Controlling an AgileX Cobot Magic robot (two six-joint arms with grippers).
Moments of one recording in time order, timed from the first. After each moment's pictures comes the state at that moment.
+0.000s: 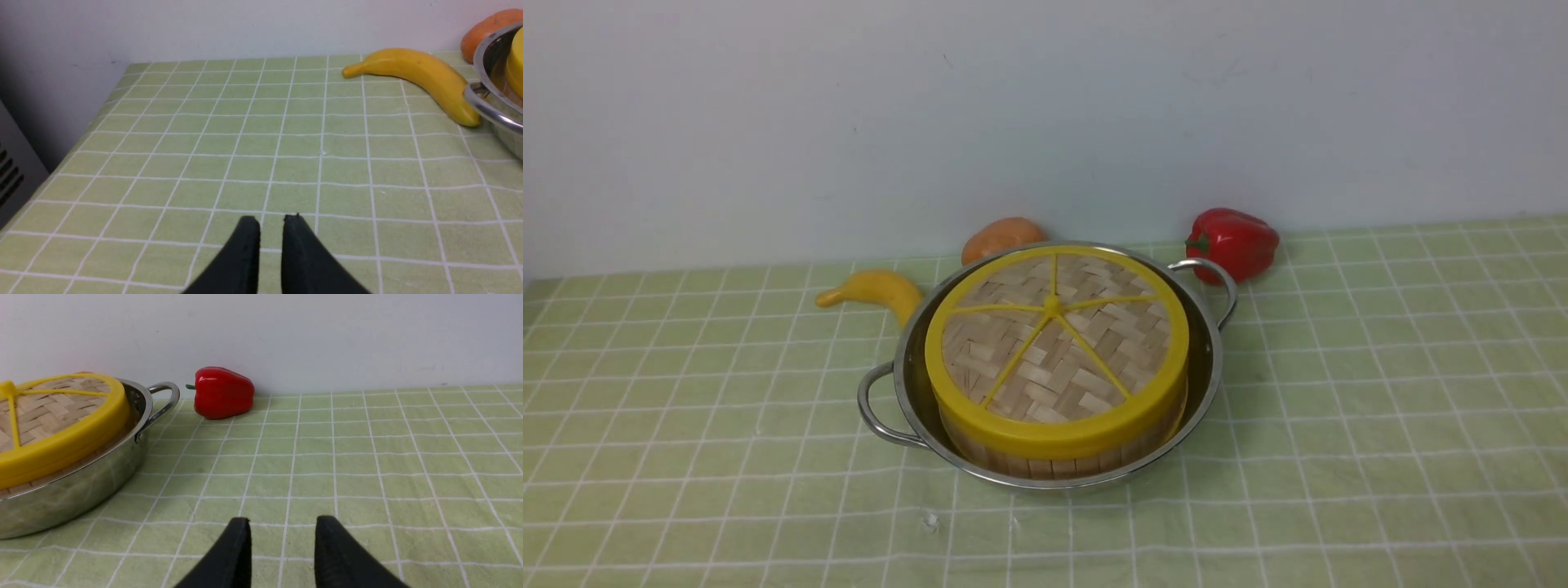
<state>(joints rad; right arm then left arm) 0.10 0.00 0.01 0.02 0.35 0.18 0.18 0.00 0.01 0.03 0.37 0.04</state>
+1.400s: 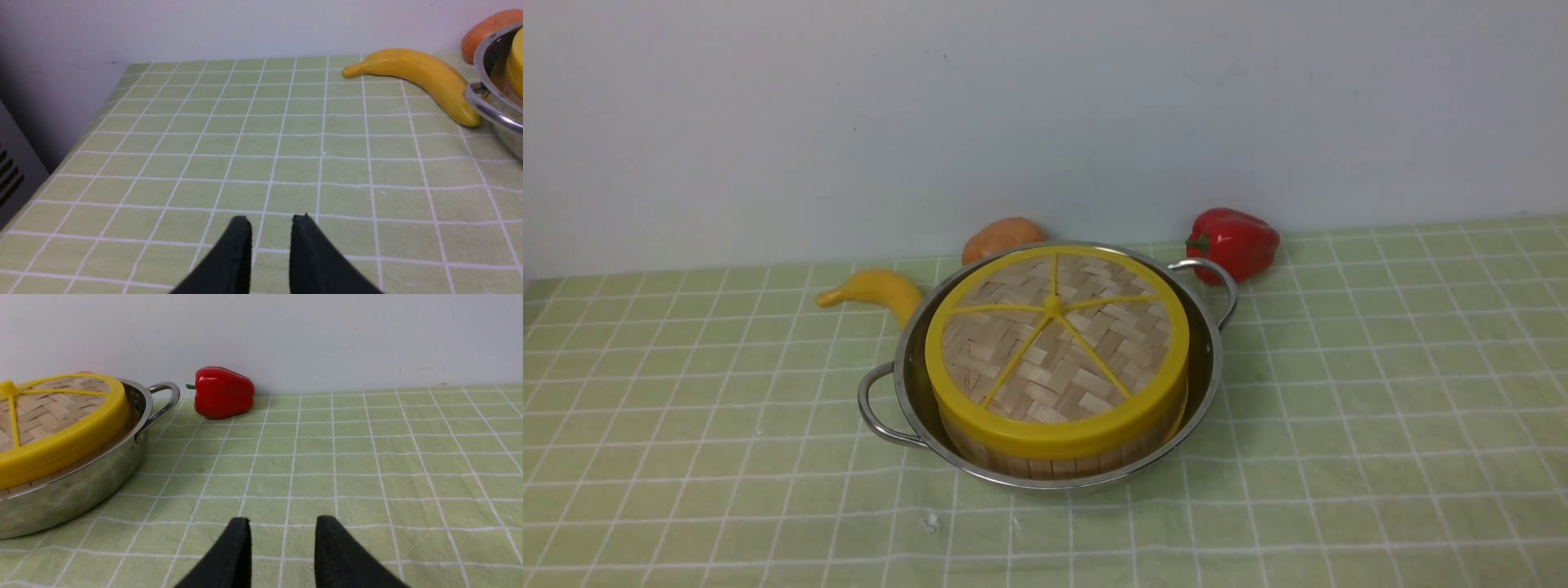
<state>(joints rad) 0.10 0.00 0.01 0.02 0.35 0.18 0.18 0.00 0.01 0.03 0.37 0.04</state>
